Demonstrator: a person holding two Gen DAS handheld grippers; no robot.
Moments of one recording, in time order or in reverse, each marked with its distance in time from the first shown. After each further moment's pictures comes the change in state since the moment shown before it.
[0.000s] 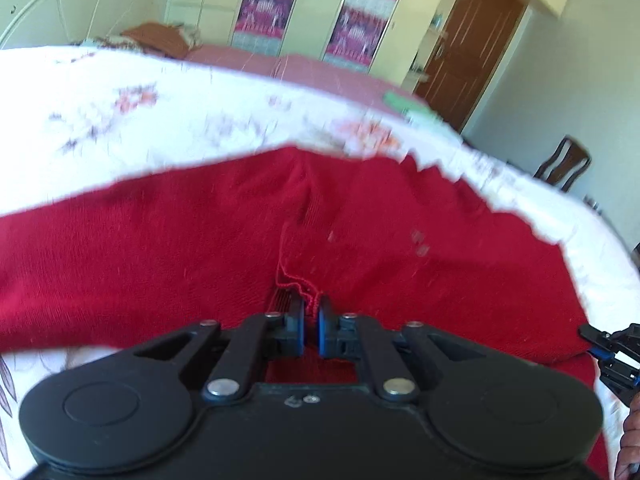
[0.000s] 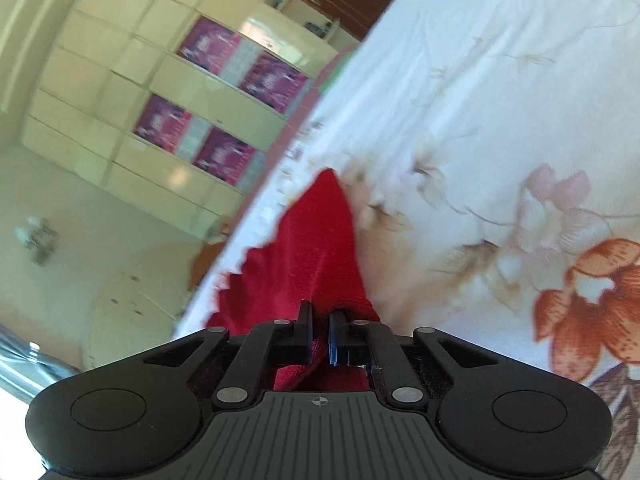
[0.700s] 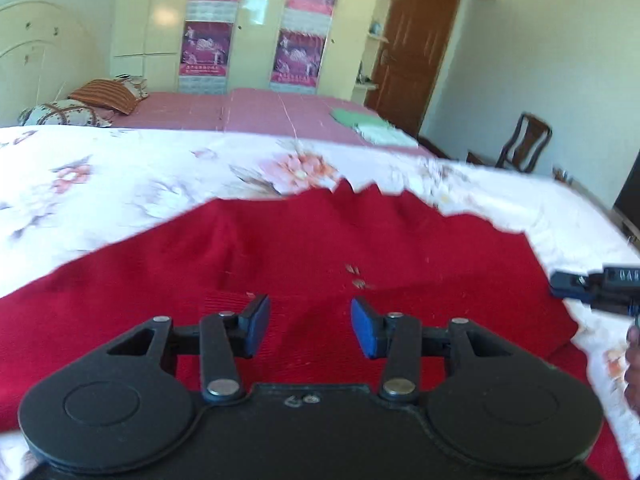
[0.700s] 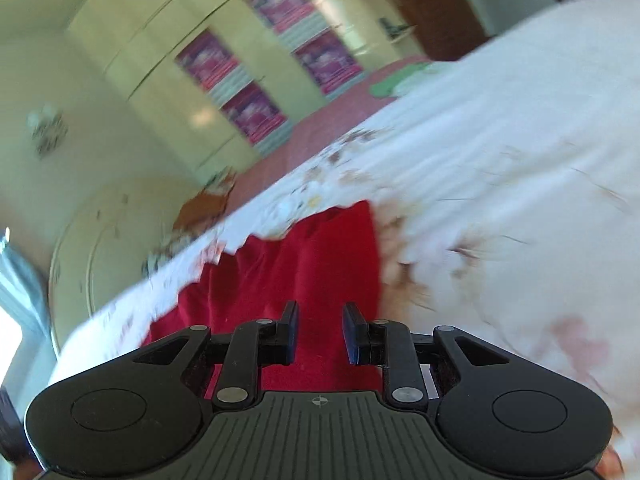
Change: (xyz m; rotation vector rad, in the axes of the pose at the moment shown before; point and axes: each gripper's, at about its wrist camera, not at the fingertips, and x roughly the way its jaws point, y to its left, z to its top) left arm 0.003 -0.046 0.017 0.199 -0.082 -0.059; right arm 0.026 0.042 0.023 -0.414 0.072 0.000
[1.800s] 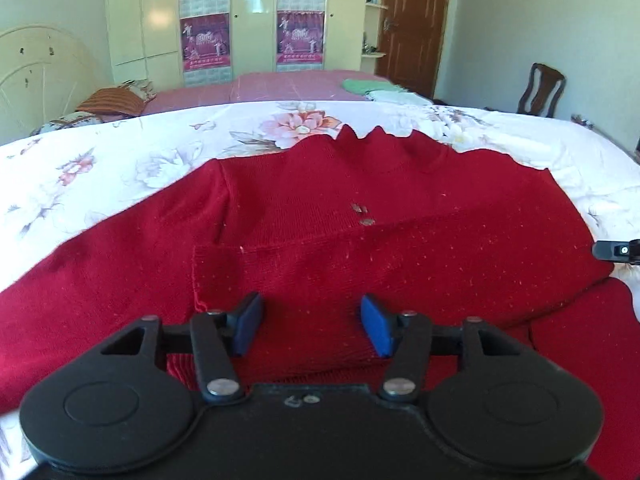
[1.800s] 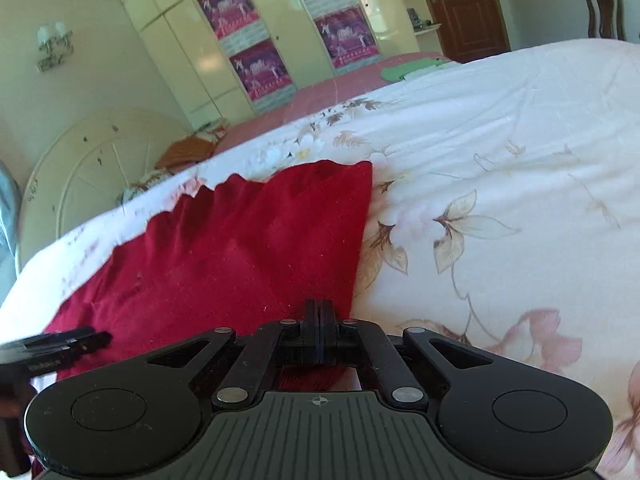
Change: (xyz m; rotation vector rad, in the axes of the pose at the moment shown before) left arm 0.002 -0.017 -0.023 0.102 0.066 0.110; right arm 0.008 -0.004 -0.031 -0.157 0.063 -0.094
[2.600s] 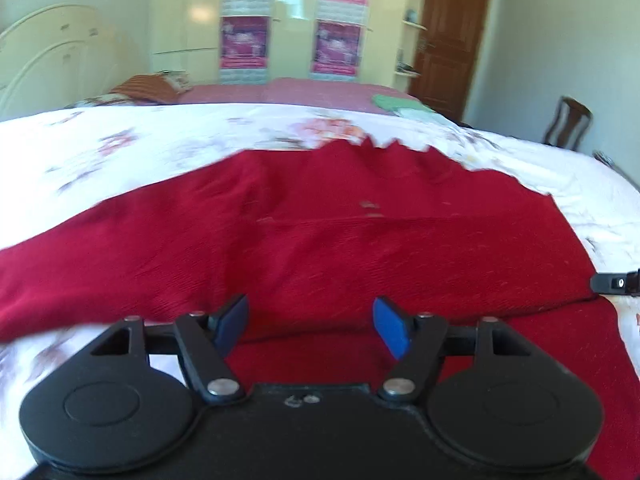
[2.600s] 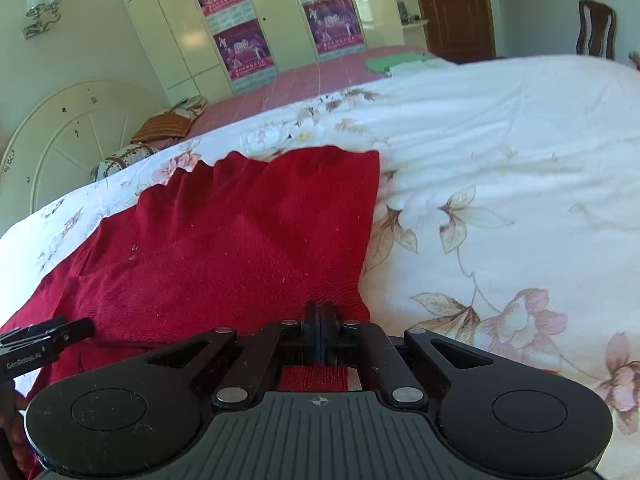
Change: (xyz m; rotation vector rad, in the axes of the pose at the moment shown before) left arm -0.044 0.010 -0.033 -0.143 -0.055 0.052; right arm -0.010 0.037 -0.004 -0.081 0.053 -0.125
